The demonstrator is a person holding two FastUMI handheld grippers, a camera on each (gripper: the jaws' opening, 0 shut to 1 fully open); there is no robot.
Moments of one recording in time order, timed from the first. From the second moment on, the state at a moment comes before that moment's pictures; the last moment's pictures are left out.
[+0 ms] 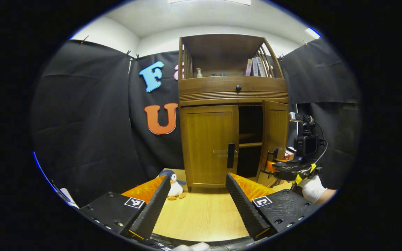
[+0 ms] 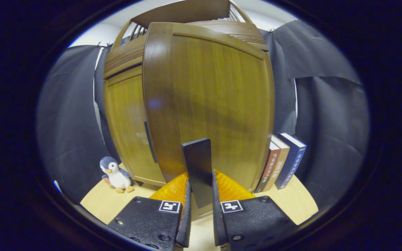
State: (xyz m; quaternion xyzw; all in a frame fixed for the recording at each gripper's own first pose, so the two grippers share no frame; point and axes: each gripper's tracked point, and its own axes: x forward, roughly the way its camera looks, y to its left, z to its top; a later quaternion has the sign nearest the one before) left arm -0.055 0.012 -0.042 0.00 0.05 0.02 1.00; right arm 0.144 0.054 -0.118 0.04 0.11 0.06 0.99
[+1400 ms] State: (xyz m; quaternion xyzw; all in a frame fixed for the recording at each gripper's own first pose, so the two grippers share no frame) left arm -0.054 -0.155 -0.019 0.01 0.04 -0.01 1.00; right arm 0.086 -0.126 -0.119 0.01 0.11 0.10 0.99
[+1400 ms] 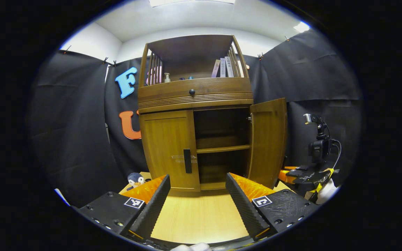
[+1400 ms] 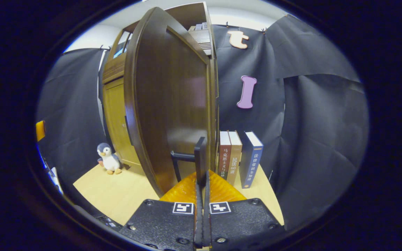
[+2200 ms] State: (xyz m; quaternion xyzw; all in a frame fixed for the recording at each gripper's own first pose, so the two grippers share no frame) left arm -0.073 -0.187 -0.023 0.00 0.05 0.06 1.00; right arm 0.099 -0.172 -0.120 0.02 0.10 0.14 0.98
